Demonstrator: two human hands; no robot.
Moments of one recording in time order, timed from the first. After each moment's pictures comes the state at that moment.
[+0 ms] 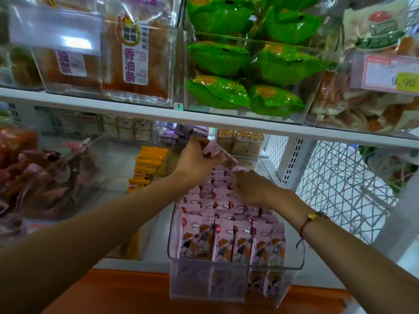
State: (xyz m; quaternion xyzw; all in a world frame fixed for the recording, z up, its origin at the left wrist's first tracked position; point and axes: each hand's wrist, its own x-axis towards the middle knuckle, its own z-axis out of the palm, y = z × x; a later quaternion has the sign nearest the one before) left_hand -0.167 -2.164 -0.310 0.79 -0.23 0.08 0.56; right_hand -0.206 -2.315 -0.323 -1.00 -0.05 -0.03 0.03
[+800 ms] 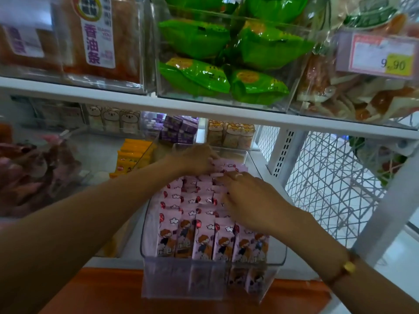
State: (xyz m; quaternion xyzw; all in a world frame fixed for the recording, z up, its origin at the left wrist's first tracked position) left_hand -0.115 -2.201 -0.329 0.91 -0.37 0.01 0.21; right_hand -0.264 -2.322 -0.328 -0.99 -0.13 -0.08 -0.01
